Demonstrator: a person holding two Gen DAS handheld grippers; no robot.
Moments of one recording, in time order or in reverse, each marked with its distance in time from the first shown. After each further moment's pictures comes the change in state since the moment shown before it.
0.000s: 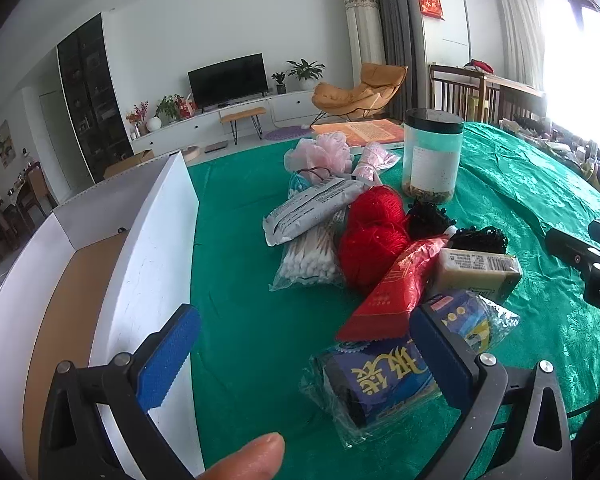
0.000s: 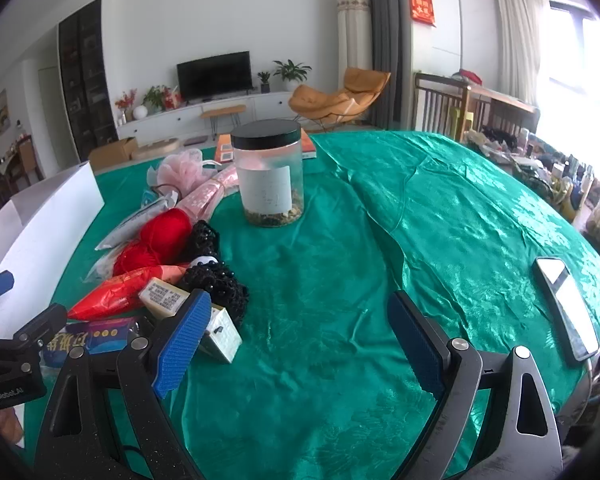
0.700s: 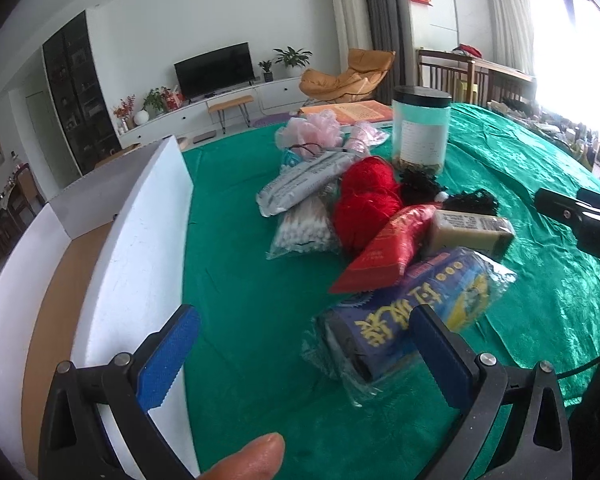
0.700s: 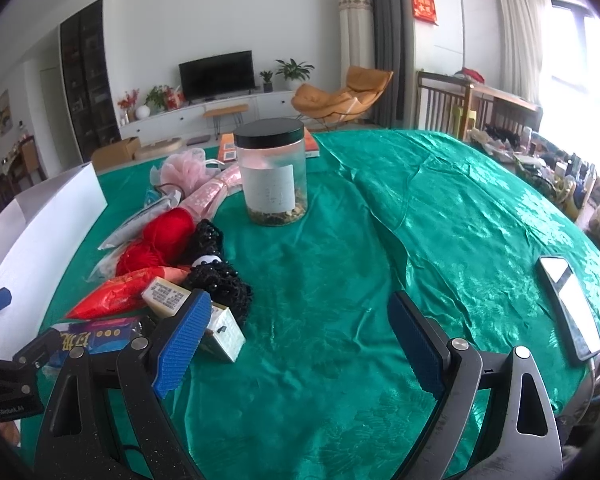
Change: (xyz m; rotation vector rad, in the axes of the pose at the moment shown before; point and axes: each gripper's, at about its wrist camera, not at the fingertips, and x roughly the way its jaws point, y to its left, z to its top) left arm -0.006 -0.001 -0.018 0.047 0.055 -0.064; right arm 0.002 0.004 0.000 0.001 0.005 0.007
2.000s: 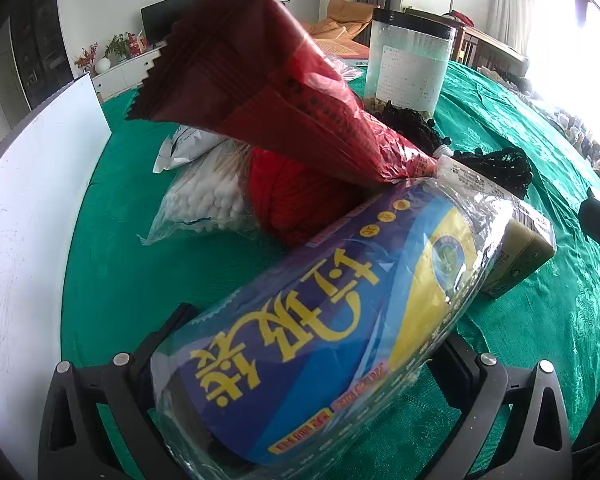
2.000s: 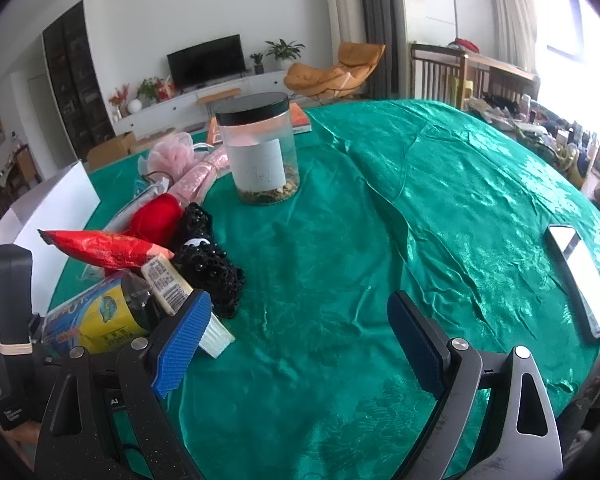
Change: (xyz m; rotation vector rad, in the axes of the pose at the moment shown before) left arm 0.096 -0.030 0.014 -0.051 0.201 -0.129; right arm 0.016 -0.017 -0.004 0.078 0.084 0.022
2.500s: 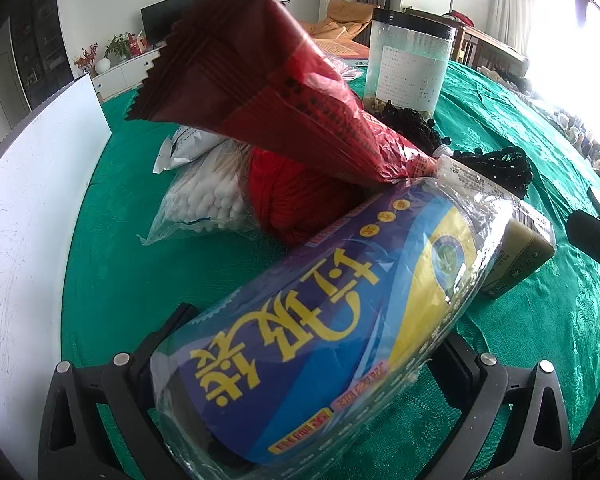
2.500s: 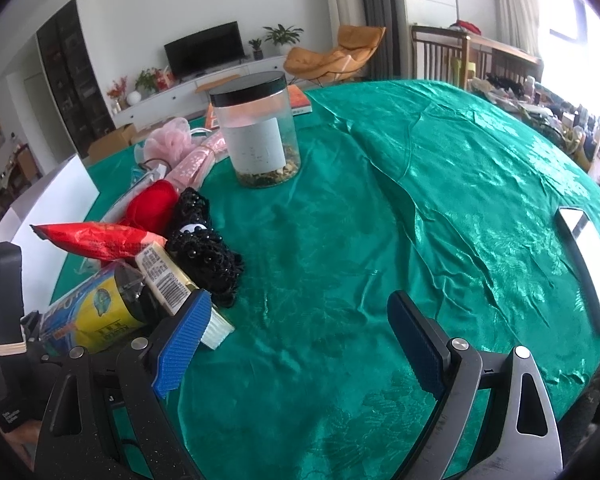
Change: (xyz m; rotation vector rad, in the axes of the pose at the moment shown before) left arm 0.000 0.000 0.000 0.000 0.000 0.001; right arm 0.010 -0.004 -0.003 0.028 0.059 0.021
